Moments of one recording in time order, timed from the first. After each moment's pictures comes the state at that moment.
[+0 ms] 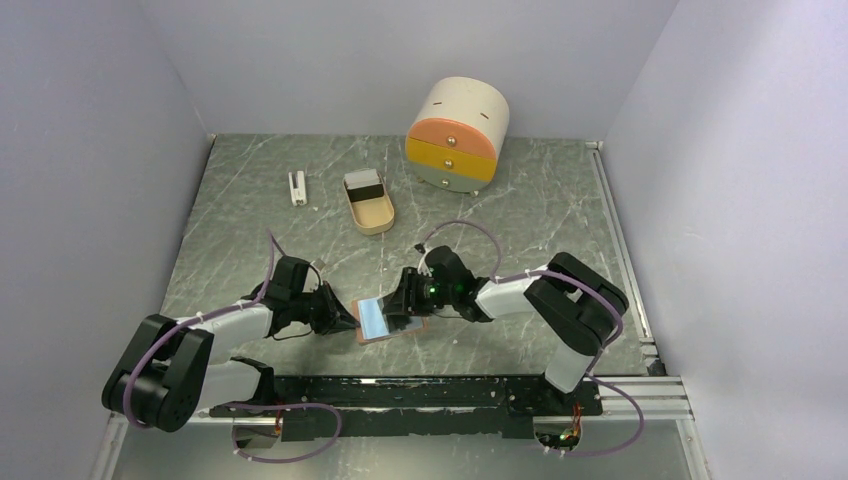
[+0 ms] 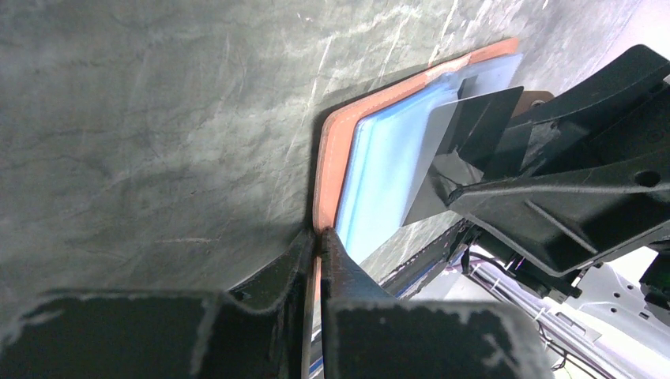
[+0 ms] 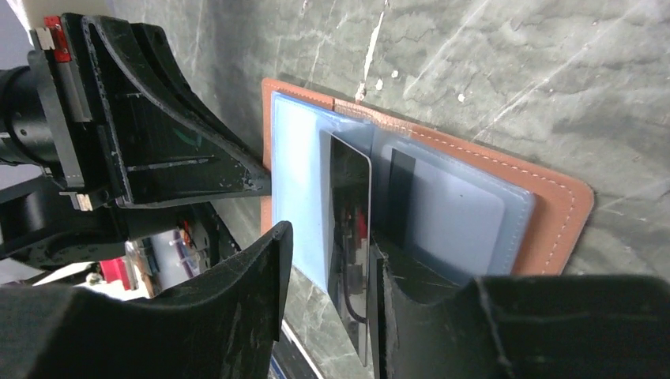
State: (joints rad) left arm -0.34 1.23 0.27 -0.01 0.54 -0.90; right arm 0.83 1.72 0.62 0.46 -0.38 0.89
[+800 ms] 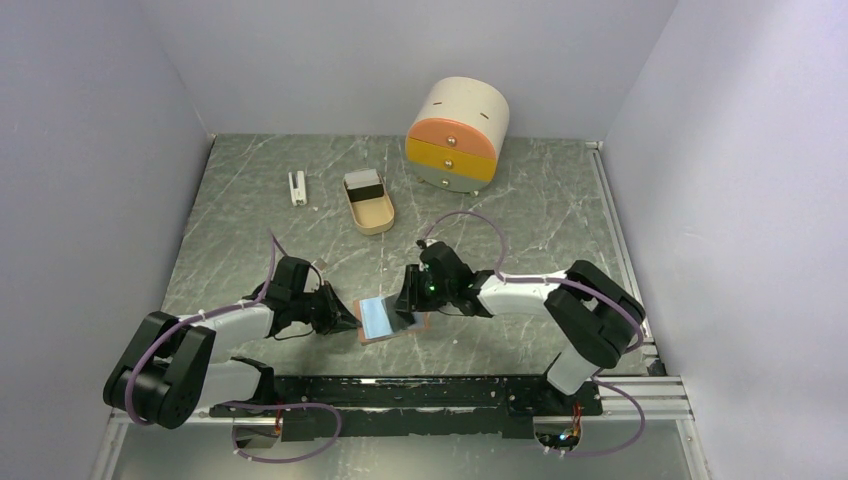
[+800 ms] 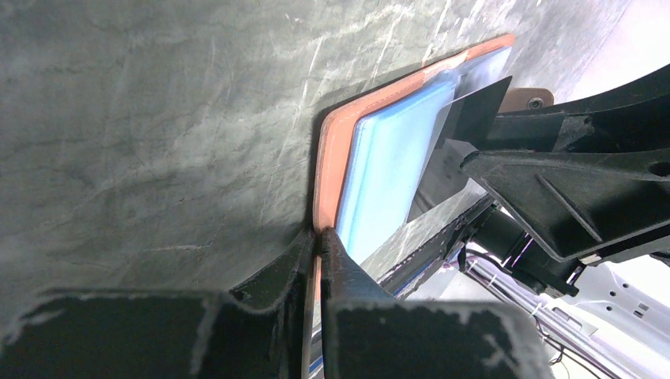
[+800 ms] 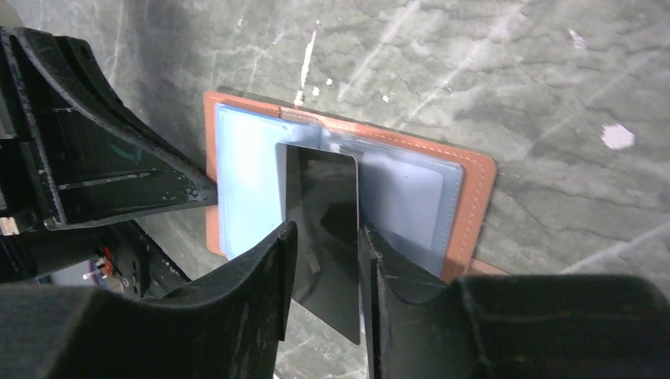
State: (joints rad) left arm -0.34 1.25 0.27 0.03 0.56 -0.91; right arm 0.86 1.62 0.70 0.15 -0.18 0.75
